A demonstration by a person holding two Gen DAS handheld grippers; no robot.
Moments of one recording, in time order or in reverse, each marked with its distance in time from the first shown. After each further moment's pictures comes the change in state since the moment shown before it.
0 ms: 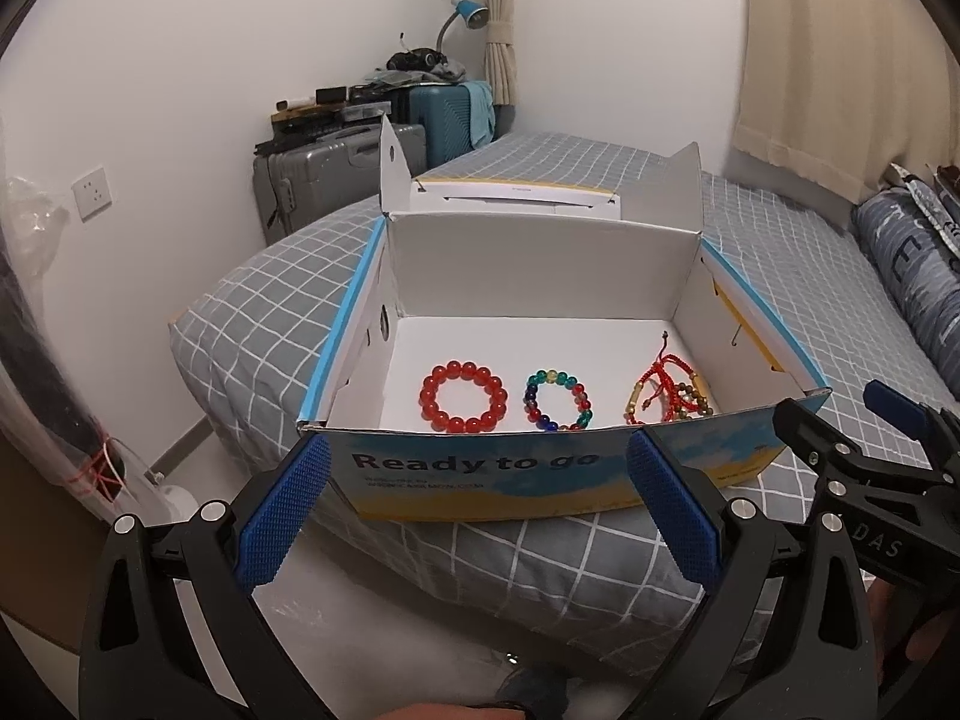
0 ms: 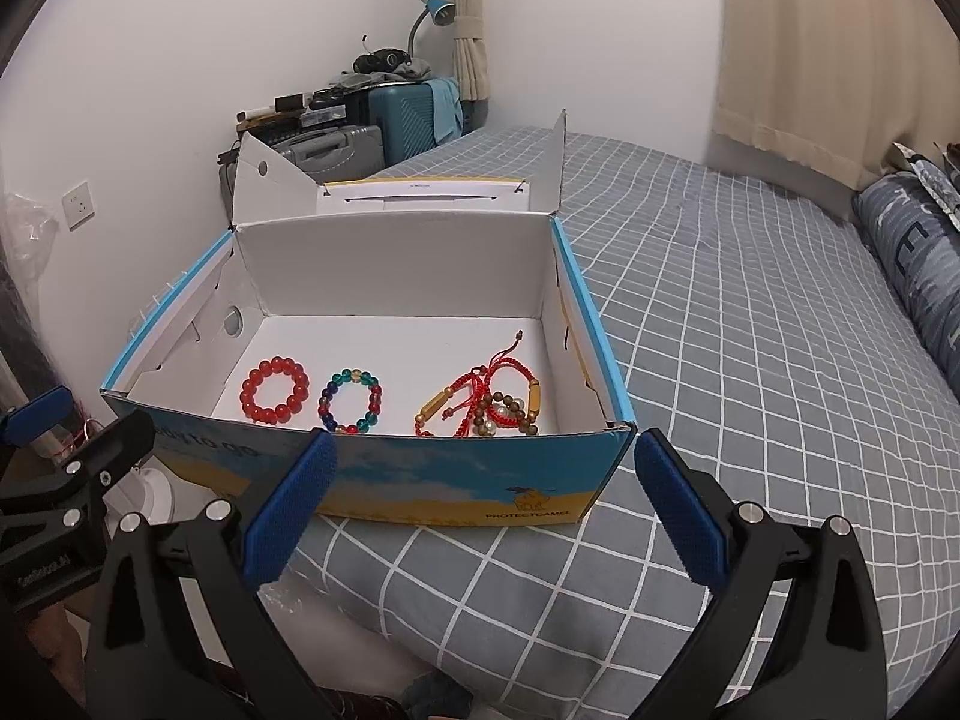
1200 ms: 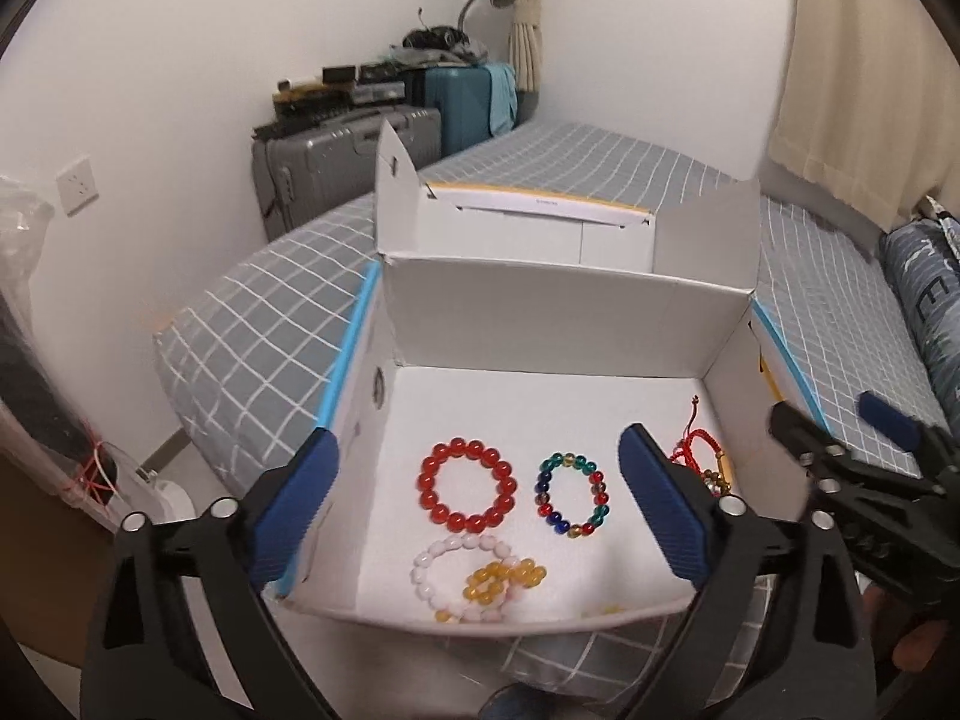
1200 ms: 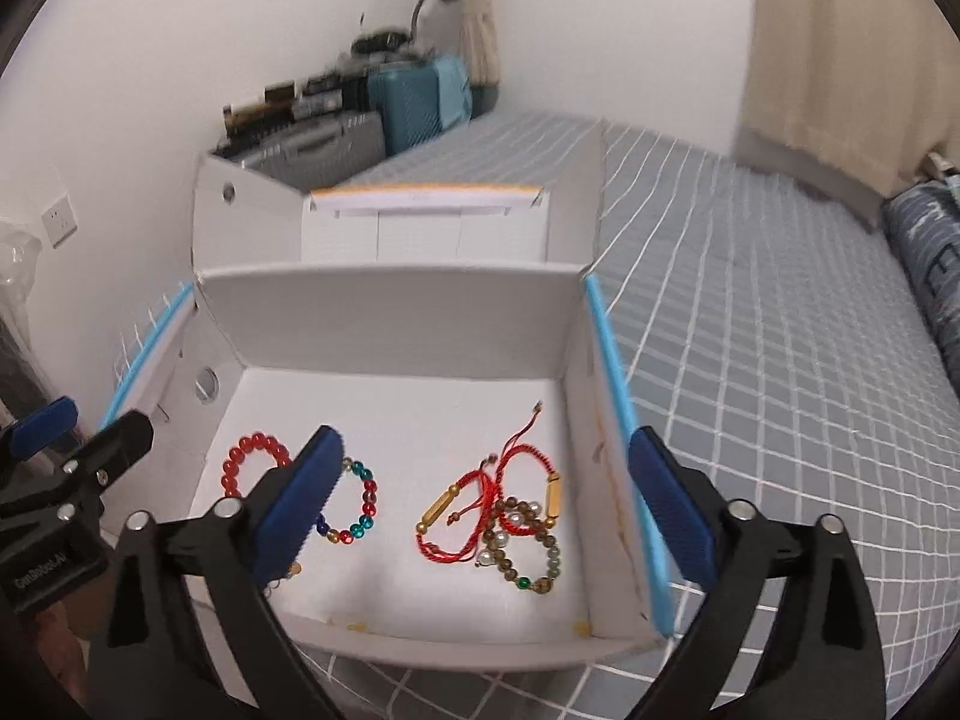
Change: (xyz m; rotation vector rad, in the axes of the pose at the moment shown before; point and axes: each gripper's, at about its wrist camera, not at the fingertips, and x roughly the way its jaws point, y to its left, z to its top) left arm 0.054 0.008 0.072 -0.057 0.058 0.019; right arm 0.056 0.004 0.075 -0.003 0.037 0.011
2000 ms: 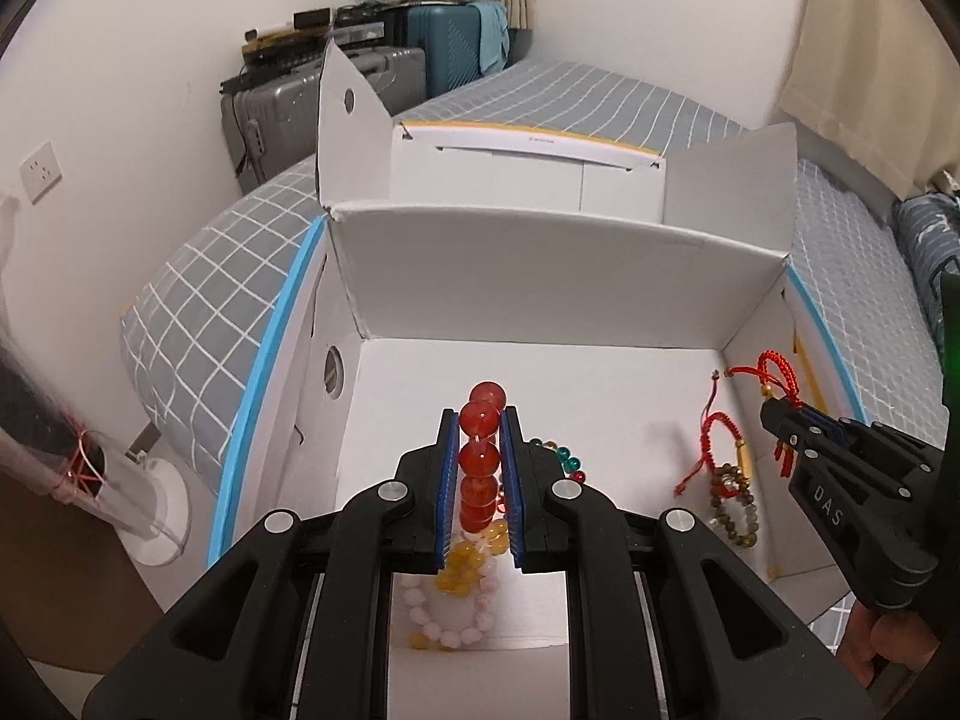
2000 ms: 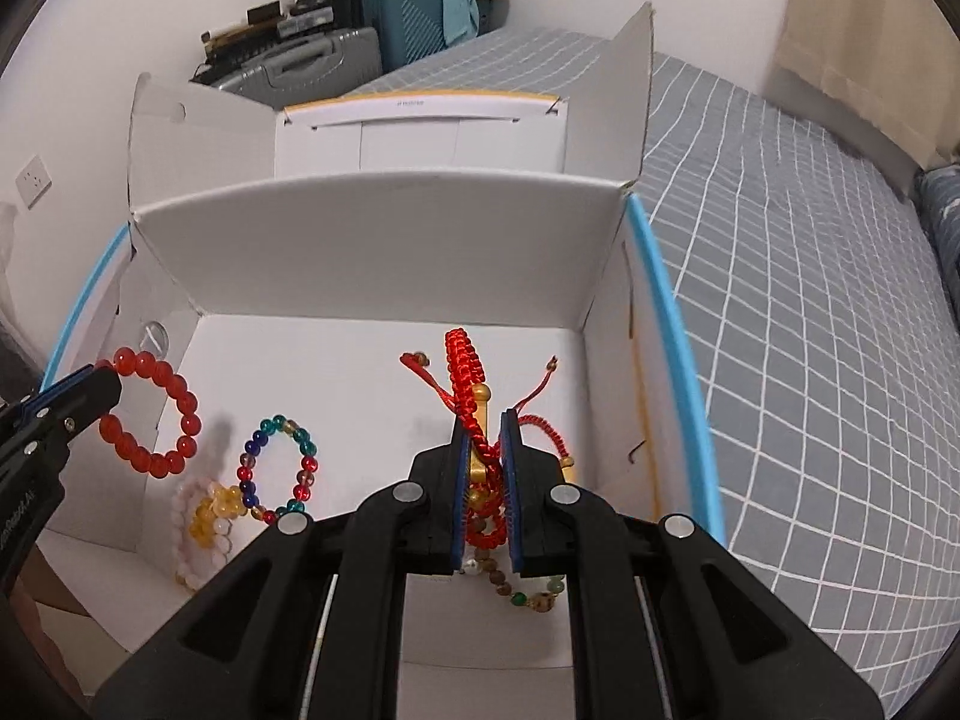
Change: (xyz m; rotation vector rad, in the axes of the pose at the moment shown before) left arm 0.071 -0.009 0.018 0.018 0.166 -0.008; right arm 0.090 0.000 0.005 -0.027 0.243 0.027
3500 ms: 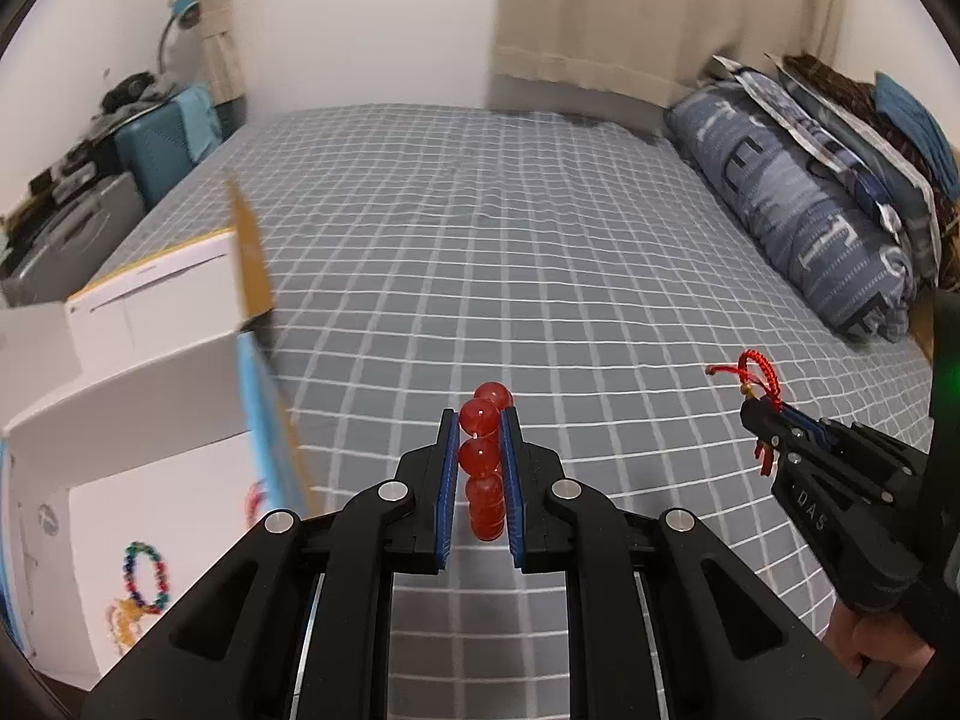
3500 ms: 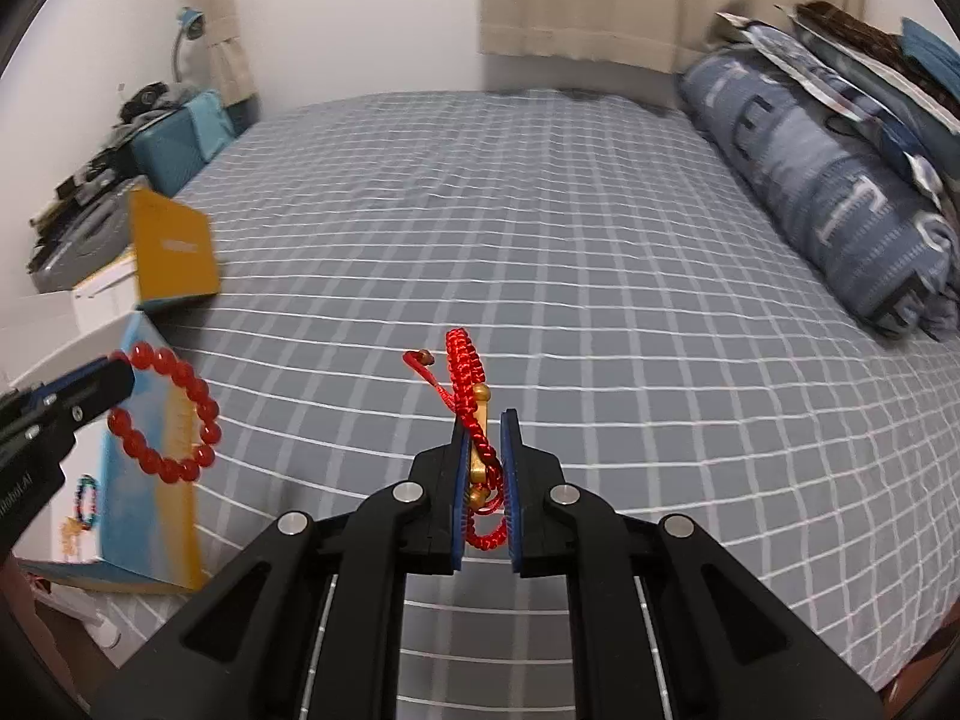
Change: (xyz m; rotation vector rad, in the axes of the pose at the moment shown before) left arm -0.049 -0.299 0.005 0.356 -0.058 -0.345; right arm -0.121 -0.294 -0.076 0.351 -0.128 -0.249
